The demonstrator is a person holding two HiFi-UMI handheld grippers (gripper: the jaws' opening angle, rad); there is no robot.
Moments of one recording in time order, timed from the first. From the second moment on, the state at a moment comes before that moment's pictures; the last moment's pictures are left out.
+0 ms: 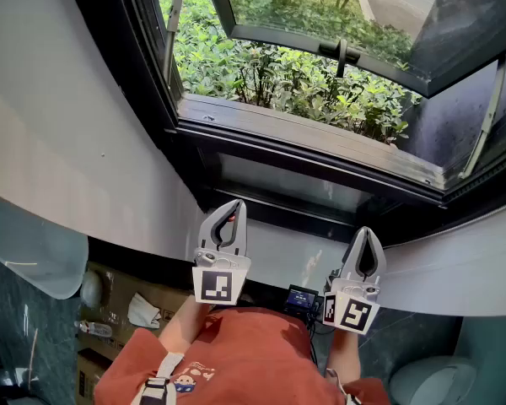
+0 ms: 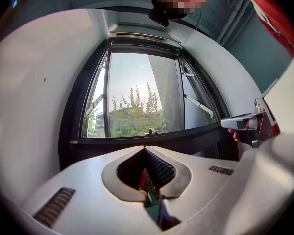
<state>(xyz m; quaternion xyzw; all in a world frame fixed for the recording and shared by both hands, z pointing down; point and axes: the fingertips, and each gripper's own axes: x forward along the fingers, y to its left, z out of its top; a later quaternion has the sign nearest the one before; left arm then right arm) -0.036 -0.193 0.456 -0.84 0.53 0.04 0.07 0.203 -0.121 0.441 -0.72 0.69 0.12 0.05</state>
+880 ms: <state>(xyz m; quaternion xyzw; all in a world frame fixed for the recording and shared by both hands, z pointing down) -0.033 -0.184 0.454 -0.85 0.51 0.04 0.08 0.199 -0.114 0.435 -0.72 0.68 0.13 0.06</state>
